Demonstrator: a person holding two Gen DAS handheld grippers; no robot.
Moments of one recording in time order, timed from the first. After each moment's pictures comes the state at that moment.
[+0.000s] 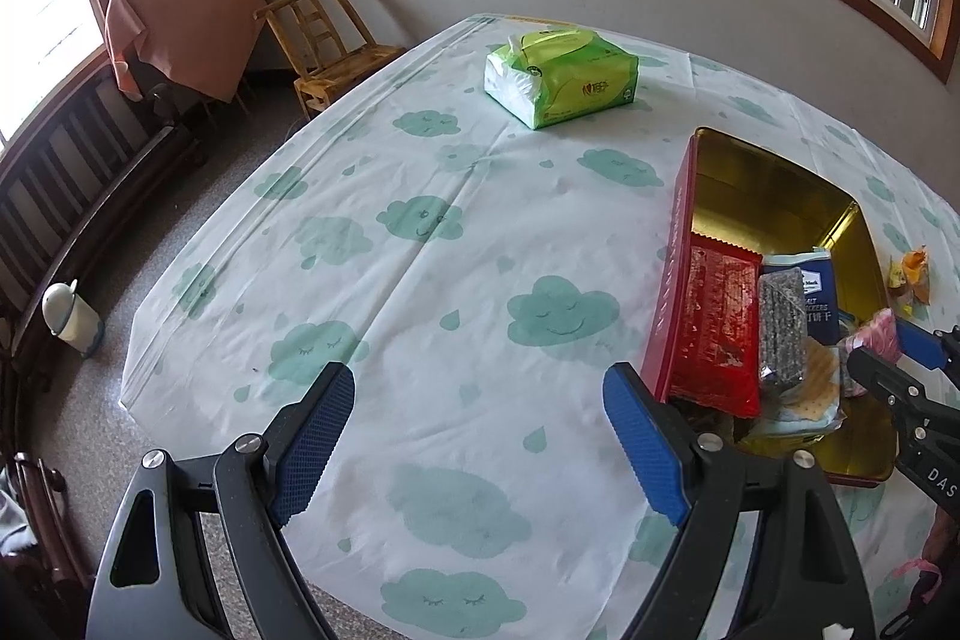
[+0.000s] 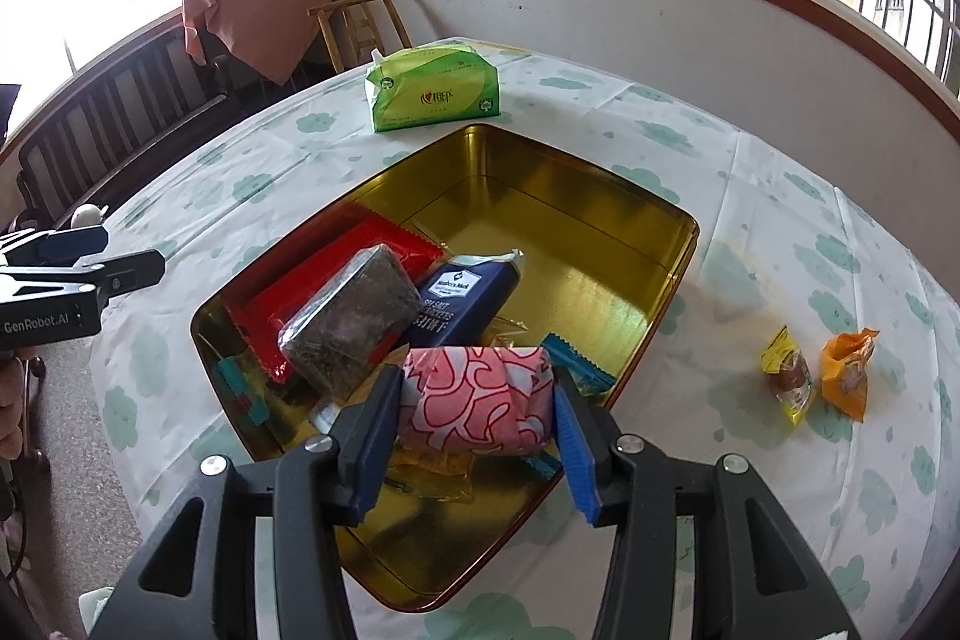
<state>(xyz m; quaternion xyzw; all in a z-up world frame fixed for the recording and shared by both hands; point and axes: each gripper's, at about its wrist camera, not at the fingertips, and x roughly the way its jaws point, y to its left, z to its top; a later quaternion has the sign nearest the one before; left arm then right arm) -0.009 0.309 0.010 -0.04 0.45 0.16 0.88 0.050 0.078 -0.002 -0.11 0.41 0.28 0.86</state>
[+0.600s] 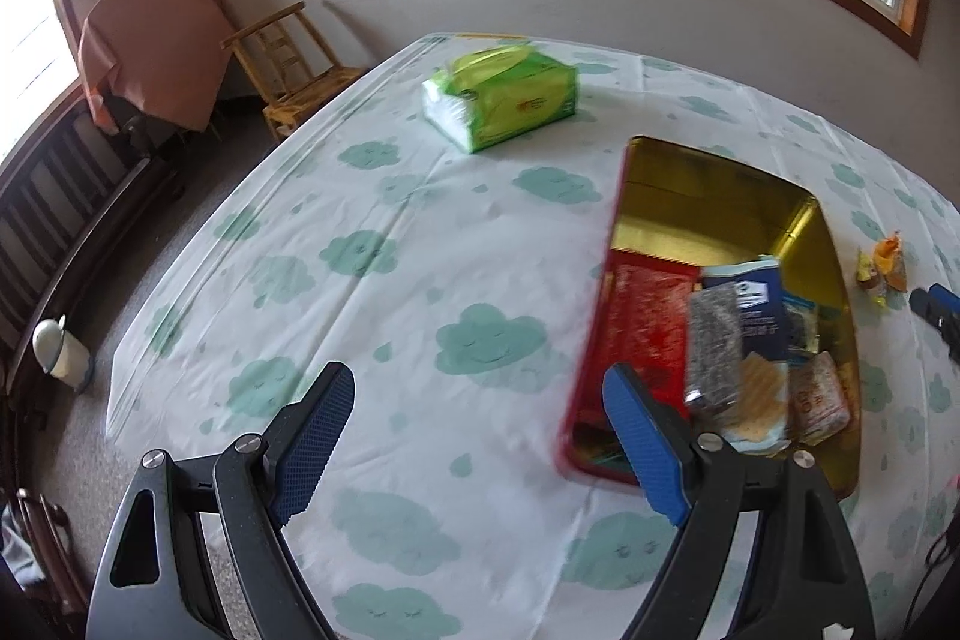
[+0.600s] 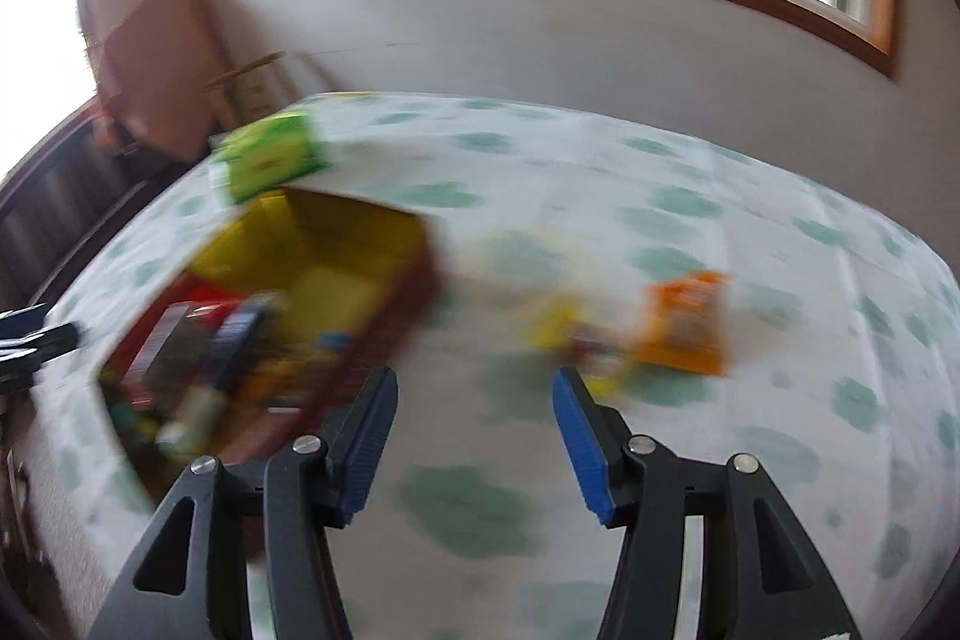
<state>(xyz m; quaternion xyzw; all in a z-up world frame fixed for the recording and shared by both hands) 0.010 0.269 0.021 -0.01 0.45 0.12 0.89 0.087 -0.050 0.004 -0.03 0.40 0.15 0.90</state>
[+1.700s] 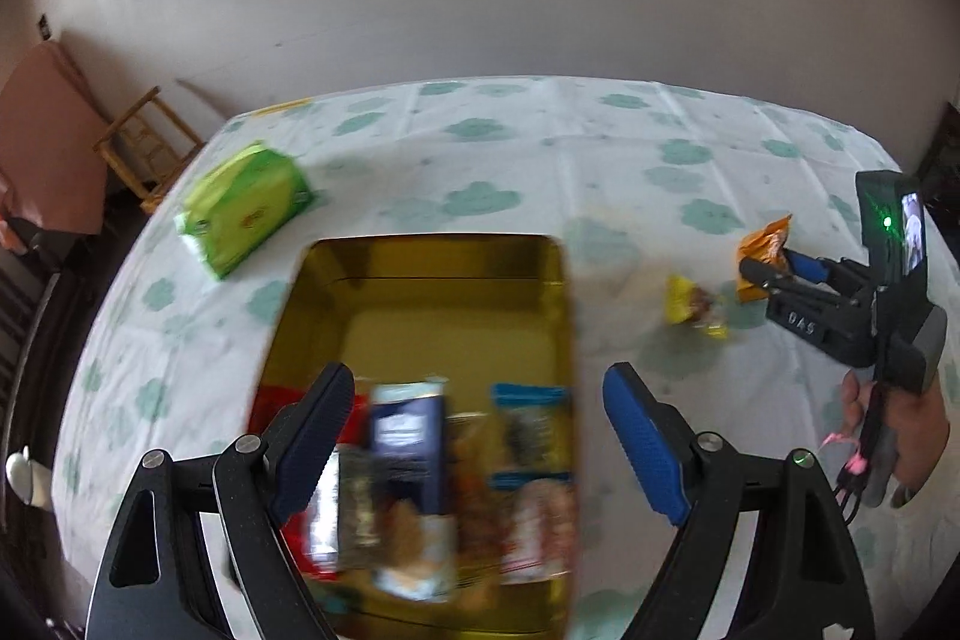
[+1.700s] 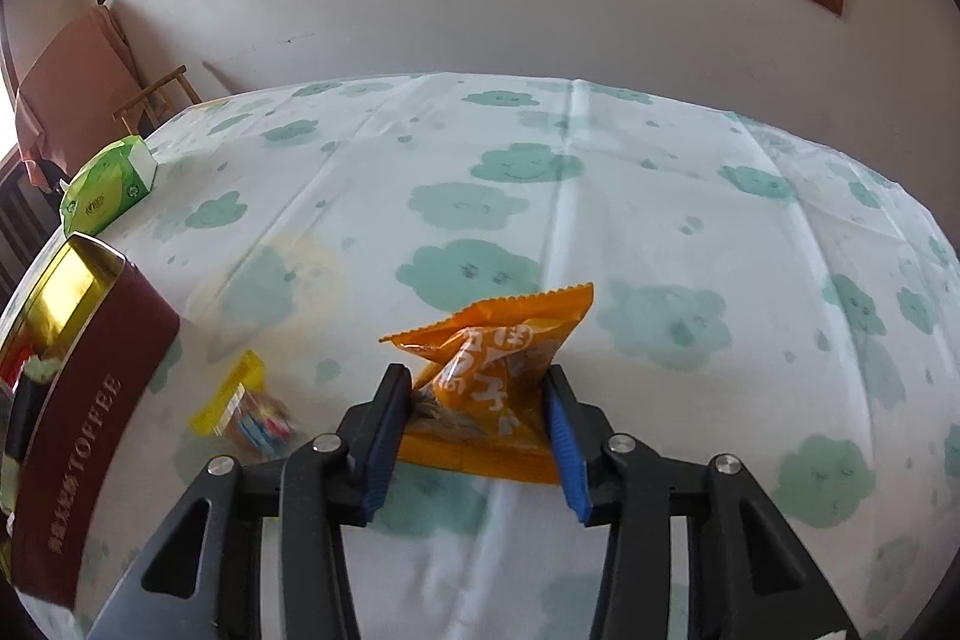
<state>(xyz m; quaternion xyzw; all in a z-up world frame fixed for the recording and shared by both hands) 0.094 0.096 0.039 0.05 0.45 -0.02 0.89 0.188 -0.137 -0.058 -0.01 0.42 0.09 0.90</state>
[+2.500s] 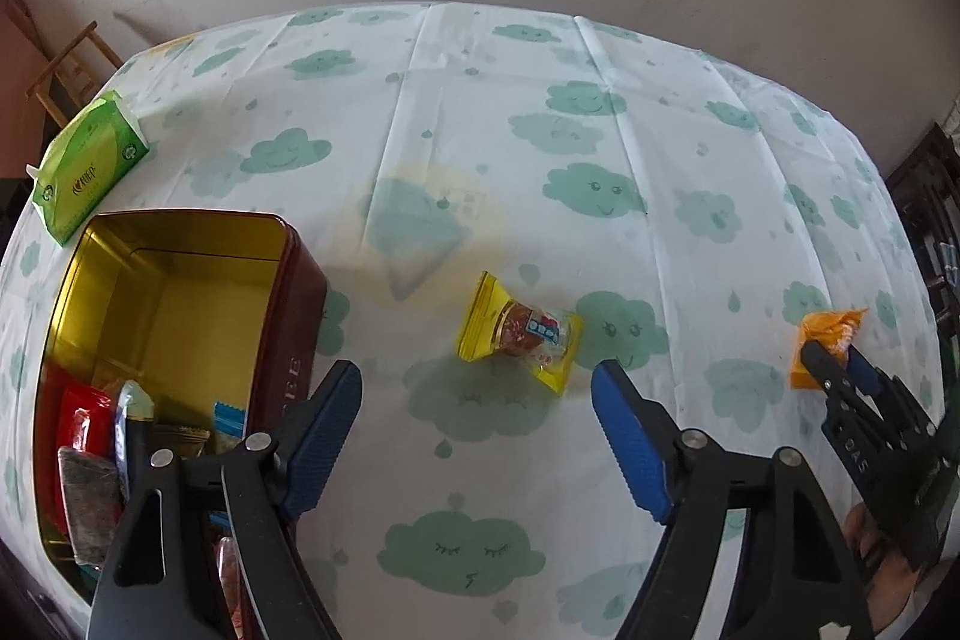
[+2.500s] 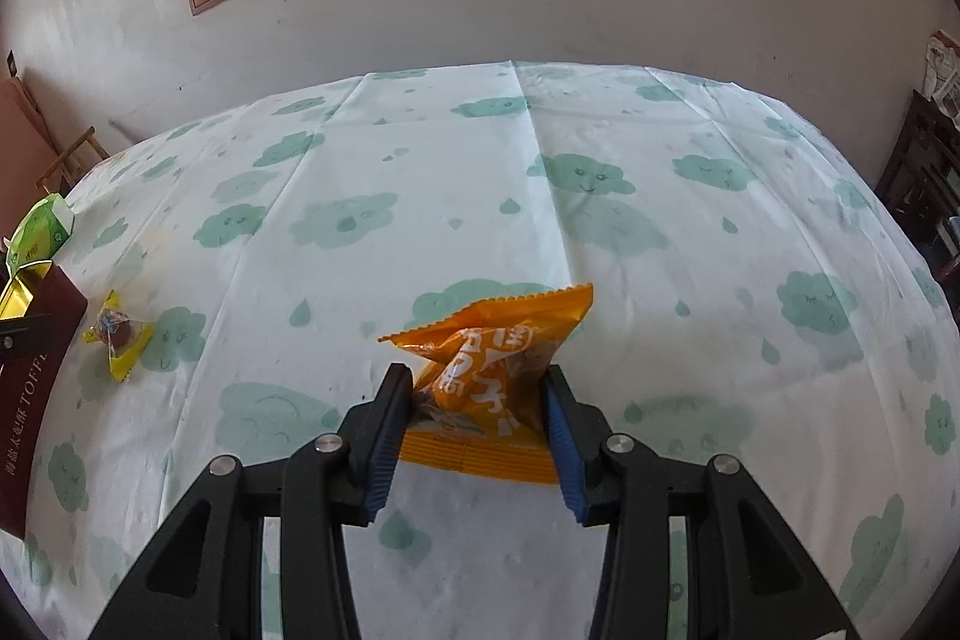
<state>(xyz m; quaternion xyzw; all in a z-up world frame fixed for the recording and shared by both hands) 0.156 -0.006 -0.013 -0.01 0.52 -0.04 0.85 0.122 -0.271 -0.056 0.04 0.42 -0.02 0.90</state>
